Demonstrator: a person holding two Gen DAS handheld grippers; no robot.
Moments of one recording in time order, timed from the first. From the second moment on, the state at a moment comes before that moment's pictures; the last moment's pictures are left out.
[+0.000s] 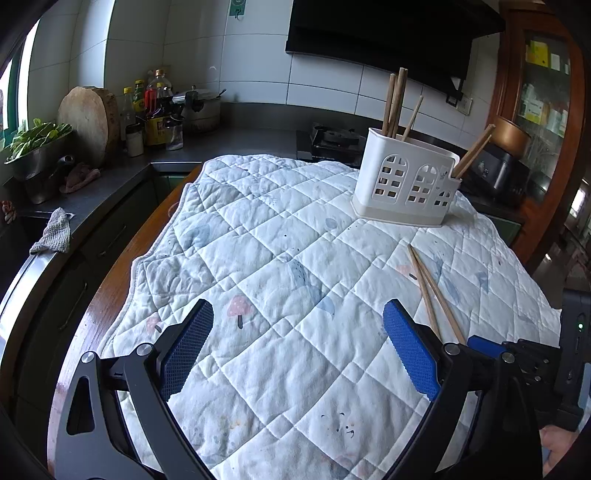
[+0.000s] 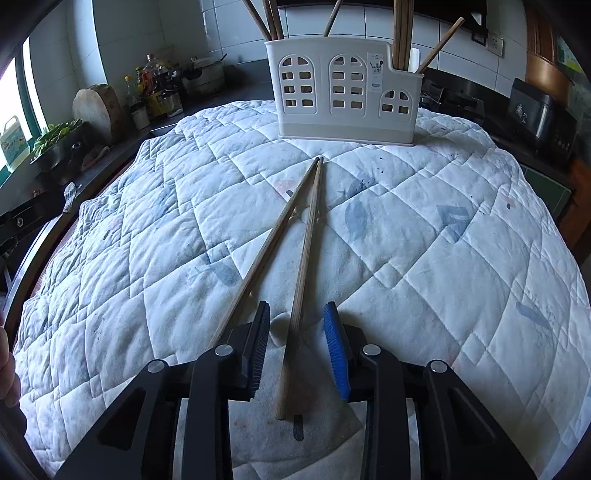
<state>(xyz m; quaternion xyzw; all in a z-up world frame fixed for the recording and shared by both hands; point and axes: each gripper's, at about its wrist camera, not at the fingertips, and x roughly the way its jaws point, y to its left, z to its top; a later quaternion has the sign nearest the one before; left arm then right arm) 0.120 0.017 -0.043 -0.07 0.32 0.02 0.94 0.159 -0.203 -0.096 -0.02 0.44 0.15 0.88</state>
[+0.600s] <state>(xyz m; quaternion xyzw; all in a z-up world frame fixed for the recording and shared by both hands) 0.117 -0.008 -0.050 -0.06 0.34 -0.01 0.94 0.154 -0.214 -0.092 -0.01 0.43 0.14 0.89</state>
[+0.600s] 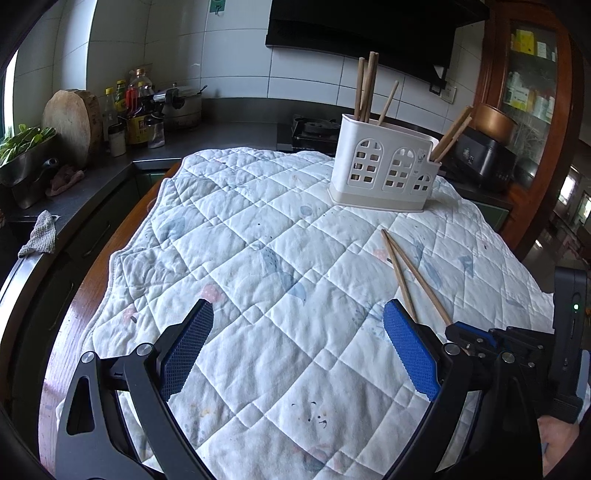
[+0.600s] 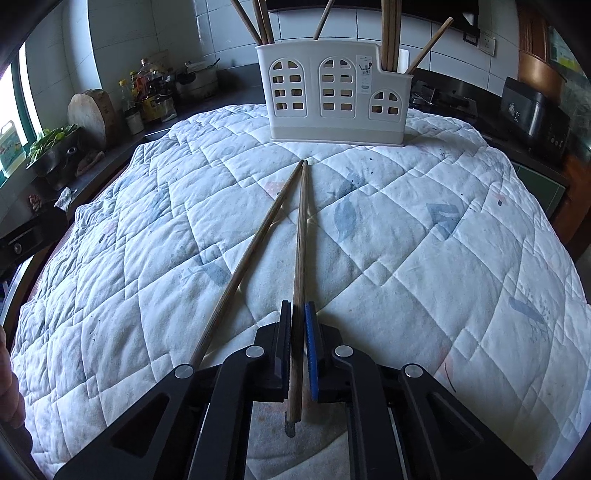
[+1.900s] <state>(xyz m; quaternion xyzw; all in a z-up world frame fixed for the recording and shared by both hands) 0.152 -0.117 -0.113 -0.04 0.43 -0.13 0.89 0.148 -0.273 -0.061 0.06 0.40 0.16 0.90</state>
